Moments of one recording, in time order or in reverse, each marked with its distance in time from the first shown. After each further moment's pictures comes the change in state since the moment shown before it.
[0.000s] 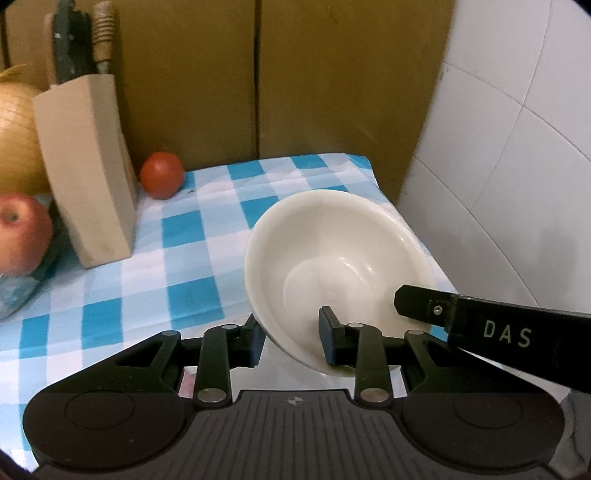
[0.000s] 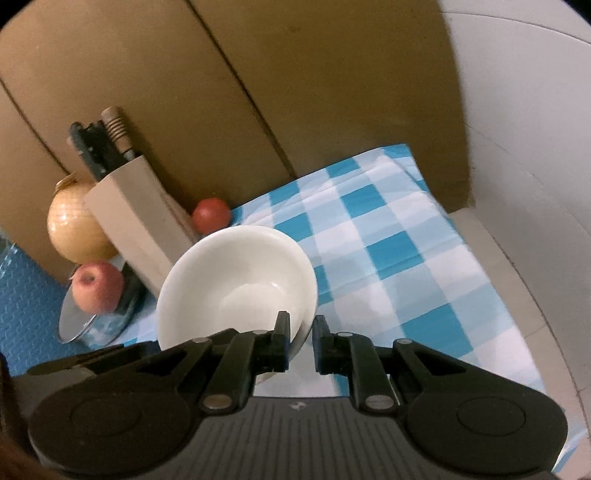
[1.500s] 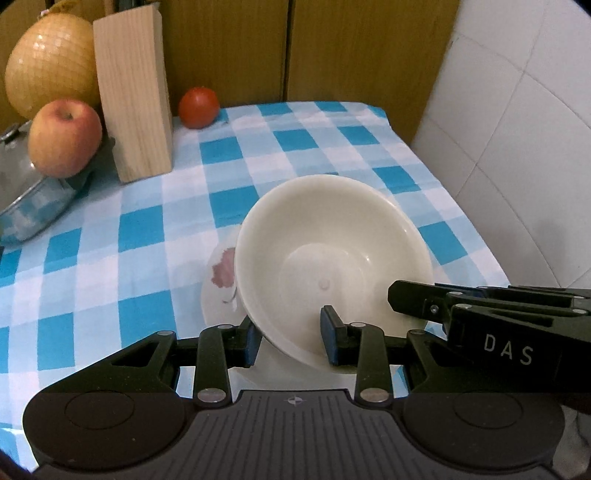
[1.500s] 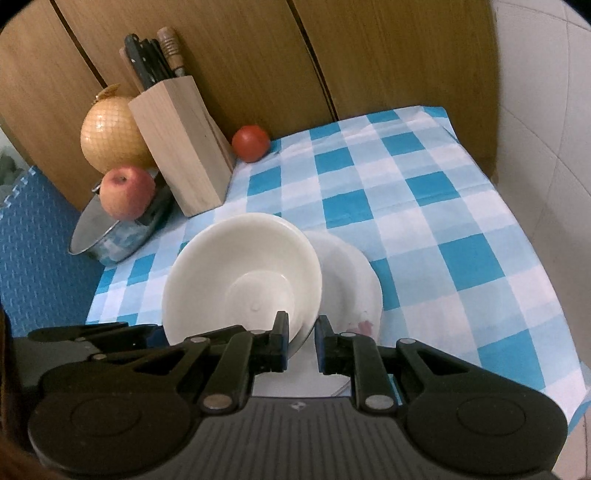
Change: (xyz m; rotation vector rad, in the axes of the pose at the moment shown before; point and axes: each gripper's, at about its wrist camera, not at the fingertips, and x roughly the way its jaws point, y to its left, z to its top) left arm -0.027 0.037 -0.065 -0.020 0.115 -0.005; right arm -0.004 0.036 -0.067 -0.133 0.109 0.007
